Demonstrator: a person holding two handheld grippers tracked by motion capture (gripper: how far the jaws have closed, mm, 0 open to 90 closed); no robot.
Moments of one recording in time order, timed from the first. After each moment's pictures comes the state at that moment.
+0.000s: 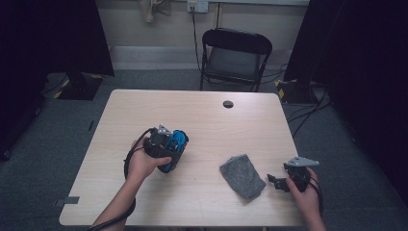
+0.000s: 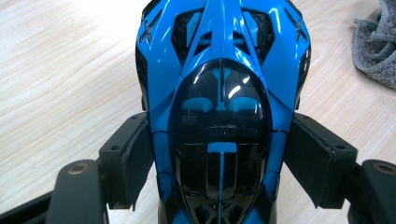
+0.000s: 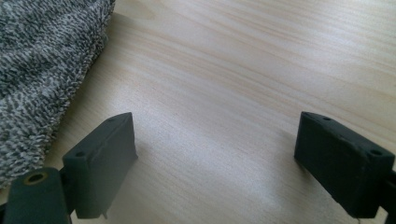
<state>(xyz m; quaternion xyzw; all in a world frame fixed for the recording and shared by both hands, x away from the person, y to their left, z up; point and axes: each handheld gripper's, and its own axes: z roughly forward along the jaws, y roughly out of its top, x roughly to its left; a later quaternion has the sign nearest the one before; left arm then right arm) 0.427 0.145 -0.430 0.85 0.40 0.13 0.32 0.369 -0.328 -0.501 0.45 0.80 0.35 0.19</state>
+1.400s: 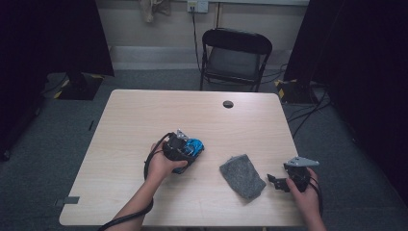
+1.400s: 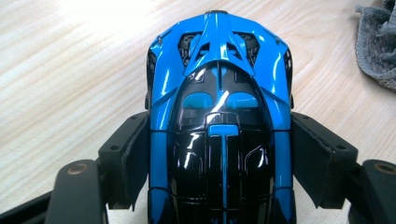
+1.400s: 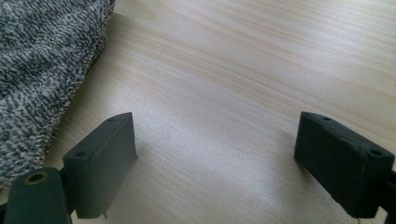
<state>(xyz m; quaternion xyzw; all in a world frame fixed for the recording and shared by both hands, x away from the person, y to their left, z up) 0.442 0.102 -0.469 0.86 0.38 0.11 0.32 0.368 -0.328 -0.501 0.45 0.80 0.35 0.19</state>
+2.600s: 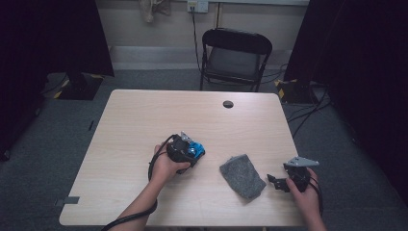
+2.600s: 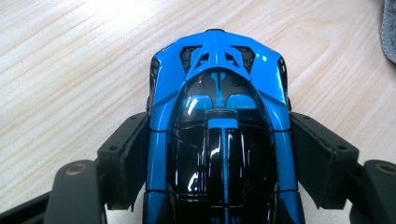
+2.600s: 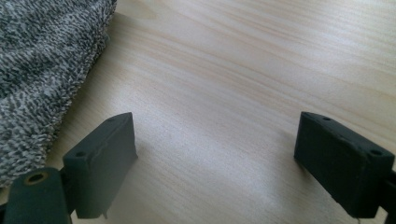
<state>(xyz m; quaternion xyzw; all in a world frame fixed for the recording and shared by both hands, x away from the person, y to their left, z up) 0.445 0.092 -0.481 0.87 0.38 0.12 0.30 0.368 -0.328 -0.501 0.45 0.80 0.35 0.19</state>
